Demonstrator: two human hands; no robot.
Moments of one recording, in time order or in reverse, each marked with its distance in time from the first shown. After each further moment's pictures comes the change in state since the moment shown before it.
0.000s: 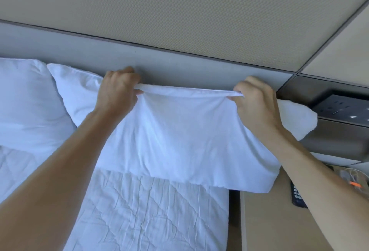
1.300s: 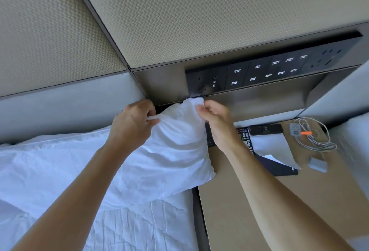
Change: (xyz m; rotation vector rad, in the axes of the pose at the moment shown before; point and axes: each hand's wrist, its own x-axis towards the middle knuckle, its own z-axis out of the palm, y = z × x) left_hand 0.033 0.316 0.068 -0.212 -0.321 0.031; right_hand -0.124 0.204 -0.008 1.302 0.093 0.825
